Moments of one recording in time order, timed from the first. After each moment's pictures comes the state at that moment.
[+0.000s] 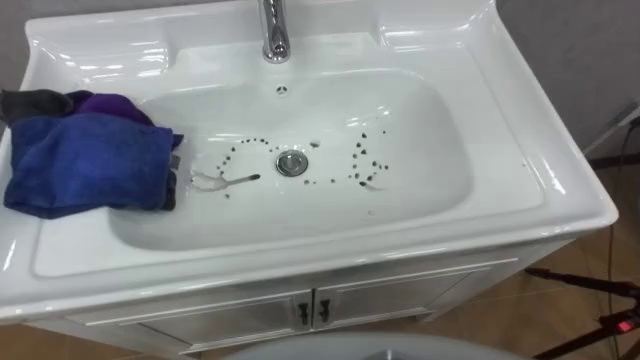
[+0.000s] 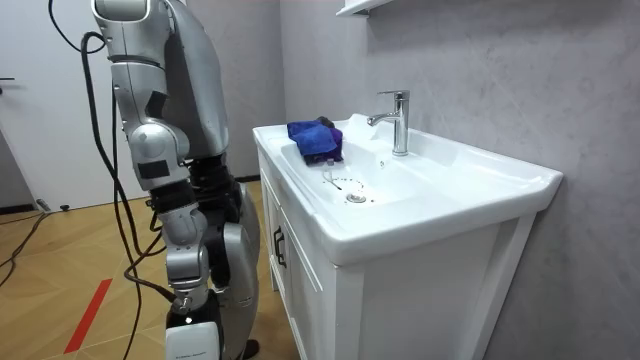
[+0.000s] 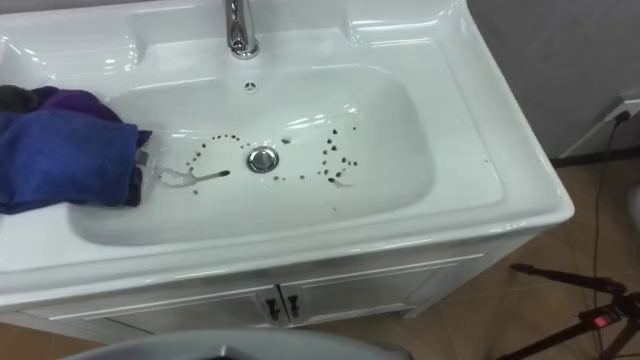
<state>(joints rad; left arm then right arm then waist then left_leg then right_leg) 0.22 0.19 0.13 1.17 0.17 0.24 0.06 0.10 -0.24 -0.02 1.33 -0.11 0.27 0.09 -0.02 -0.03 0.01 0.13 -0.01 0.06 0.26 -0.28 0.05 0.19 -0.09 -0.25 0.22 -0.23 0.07</state>
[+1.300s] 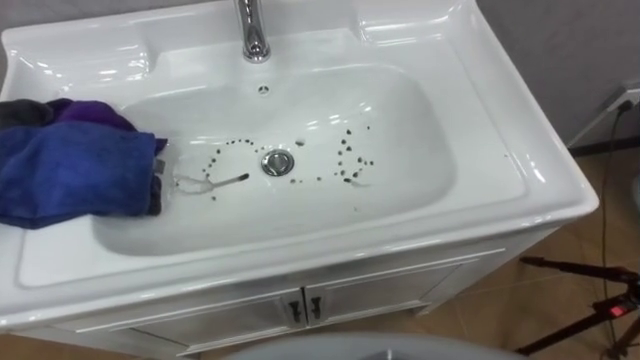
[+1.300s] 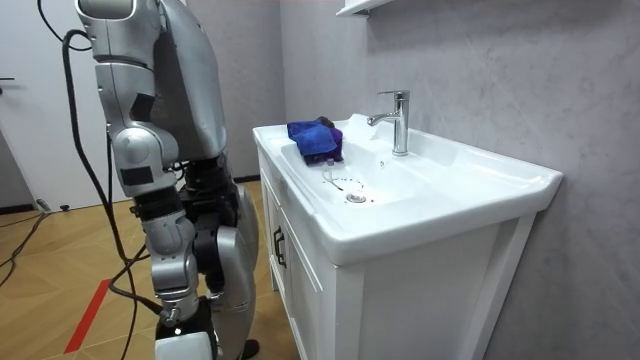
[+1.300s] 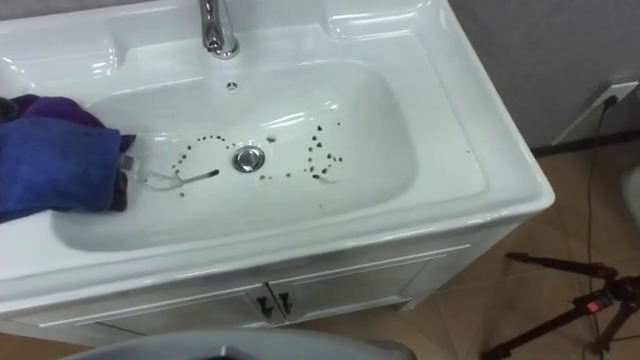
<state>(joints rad) 0.22 0.19 0.19 1.17 -0.02 0.17 0.18 0.11 -0.24 -0.04 1.35 -0.11 0.20 0.09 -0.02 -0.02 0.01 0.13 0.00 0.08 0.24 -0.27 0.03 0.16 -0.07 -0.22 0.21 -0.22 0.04</state>
